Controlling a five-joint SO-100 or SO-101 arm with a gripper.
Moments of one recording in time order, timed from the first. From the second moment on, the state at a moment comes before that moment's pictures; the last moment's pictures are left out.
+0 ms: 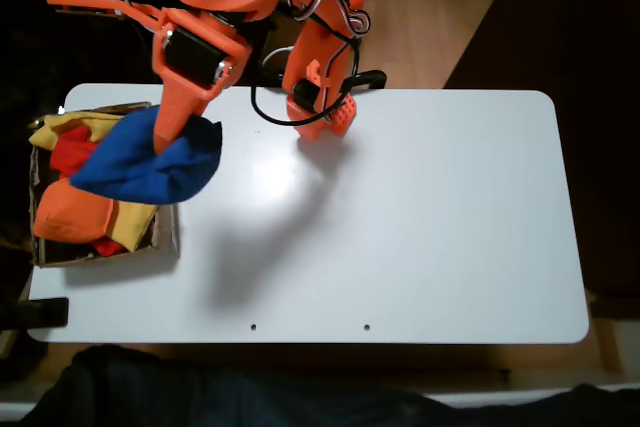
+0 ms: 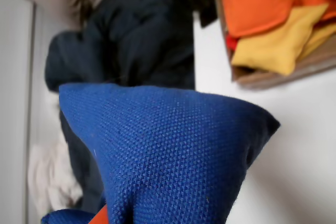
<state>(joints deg) 37.7 122.1 61.9 94.4 -23.3</state>
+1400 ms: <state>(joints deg) 57.3 100.0 58.5 86.2 -25.4</state>
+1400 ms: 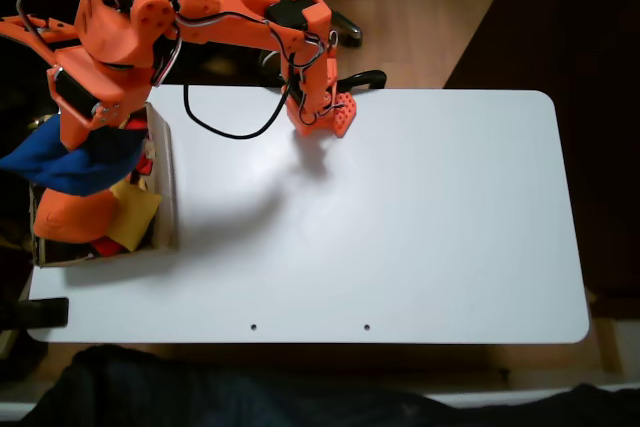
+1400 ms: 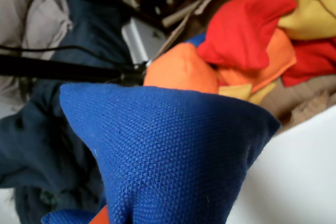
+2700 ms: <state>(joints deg) 67.6 86.9 69.9 82.8 -42.1</state>
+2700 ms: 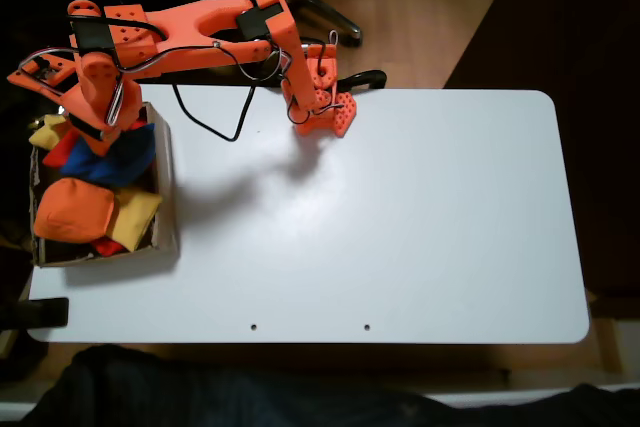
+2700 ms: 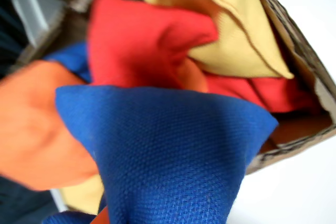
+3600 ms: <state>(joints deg) 74.4 84.7 74.0 69.1 -46.3</state>
